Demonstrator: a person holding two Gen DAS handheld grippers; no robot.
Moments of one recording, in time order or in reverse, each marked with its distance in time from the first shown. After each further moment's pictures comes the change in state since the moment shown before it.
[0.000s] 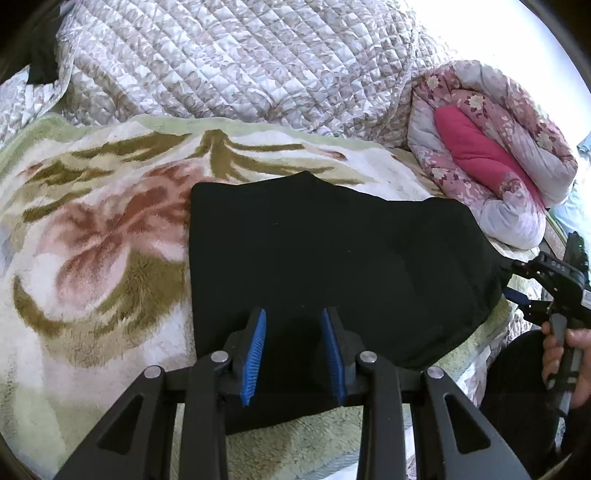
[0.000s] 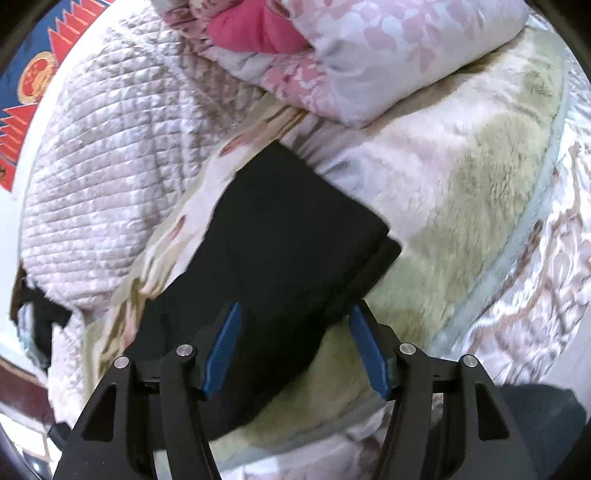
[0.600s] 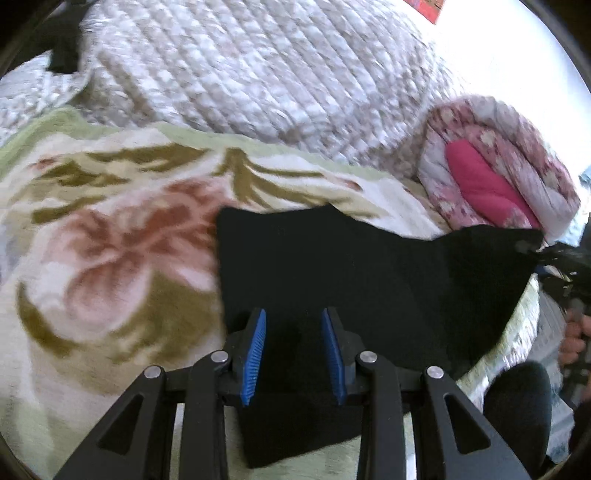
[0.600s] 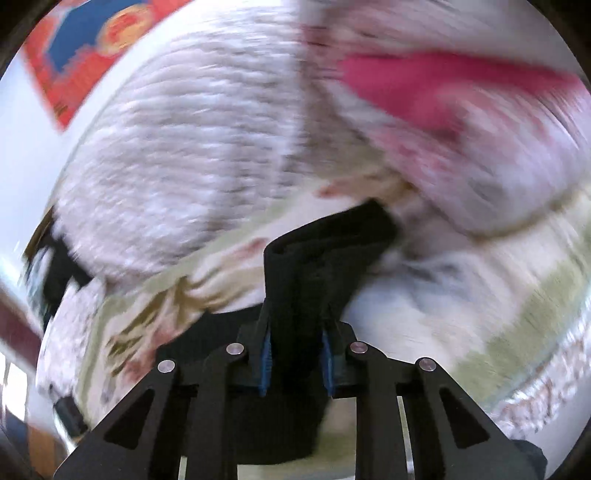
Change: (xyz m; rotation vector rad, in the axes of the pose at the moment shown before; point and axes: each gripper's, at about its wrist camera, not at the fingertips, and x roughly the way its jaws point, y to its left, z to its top) left arm -0.006 0.027 0.013 -0.082 -0.092 0.007; right arm -0.038 0.136 0.002 -0.410 -0.078 0.142
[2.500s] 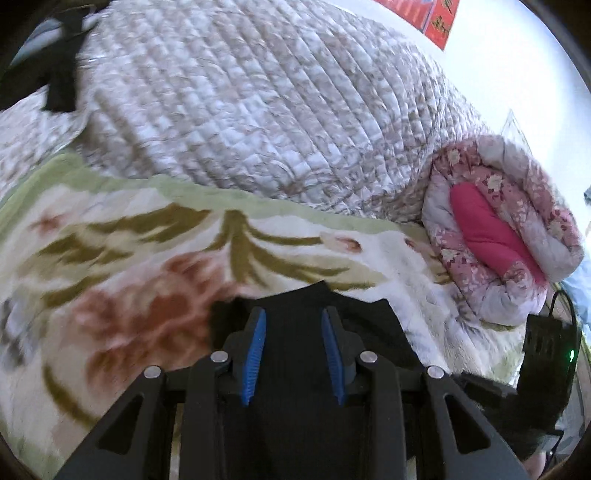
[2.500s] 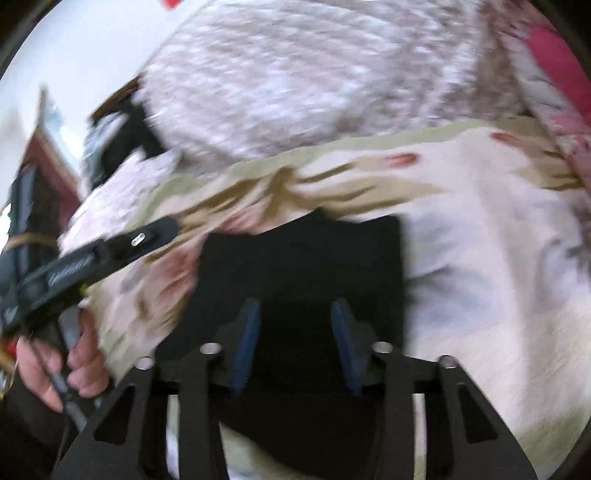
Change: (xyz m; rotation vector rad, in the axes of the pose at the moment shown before) left arm 0.002 -0.019 0.077 0.001 -0.056 0.009; right arm 0.113 0.049 -0.051 -0.260 0.220 0.180
